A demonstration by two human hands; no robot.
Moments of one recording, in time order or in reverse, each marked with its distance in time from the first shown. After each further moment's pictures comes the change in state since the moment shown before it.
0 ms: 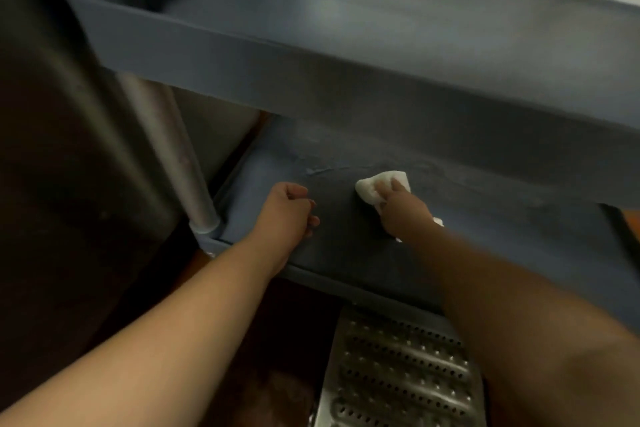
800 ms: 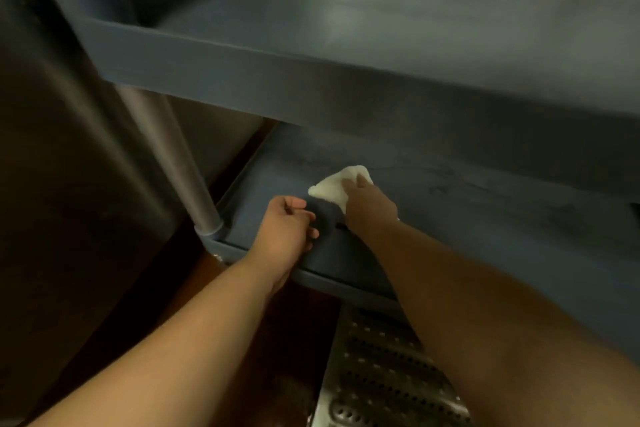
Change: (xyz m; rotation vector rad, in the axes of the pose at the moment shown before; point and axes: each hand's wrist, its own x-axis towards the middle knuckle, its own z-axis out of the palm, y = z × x) left_hand -0.019 -0.018 0.019 0.023 0.075 0.007; right_hand -0.034 -0.049 0.015 0.075 0.234 -0.165
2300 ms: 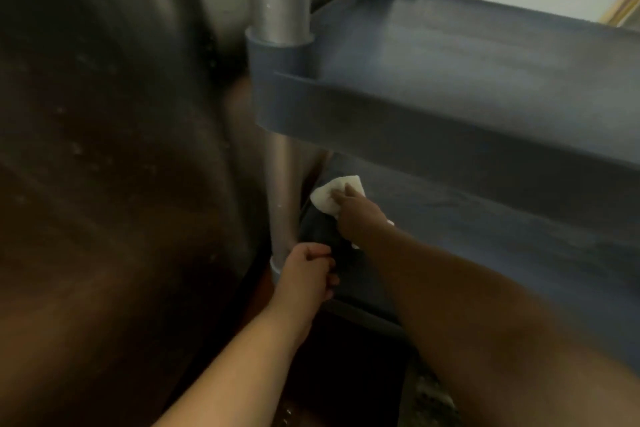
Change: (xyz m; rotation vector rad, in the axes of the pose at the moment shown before) left_hand 0.038 -0.002 -0.109 -0.114 0.016 -0.187; right_hand 0.070 -0.160 0.009 -0.026 -0.060 -0.162
